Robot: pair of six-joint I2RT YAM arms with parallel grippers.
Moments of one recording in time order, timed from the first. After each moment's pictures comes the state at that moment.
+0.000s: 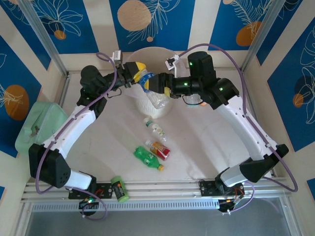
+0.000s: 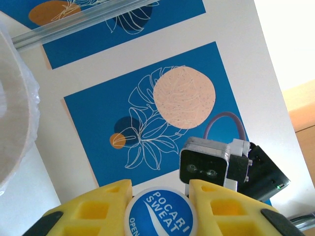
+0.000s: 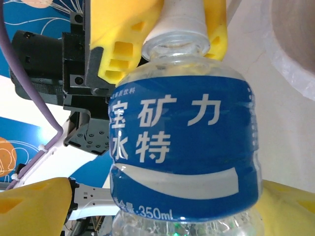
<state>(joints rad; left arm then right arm) -0.35 1.42 1.24 0.45 0.84 -1.44 0.61 1.46 1.78 -0.76 -0.66 0.70</state>
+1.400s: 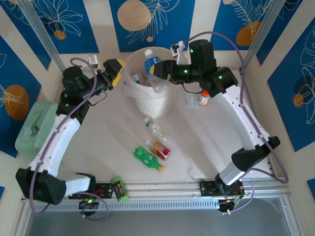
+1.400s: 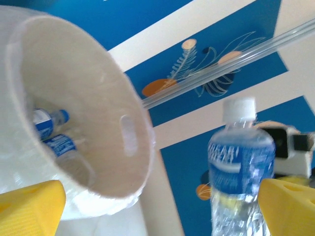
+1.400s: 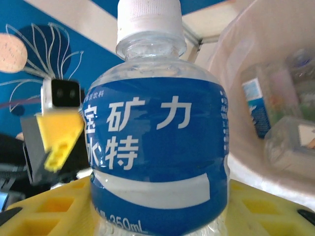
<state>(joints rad) -0.22 1.17 1.22 -0.14 0.56 -1.01 0.52 1.65 2.07 -0.84 -0.51 0.68</state>
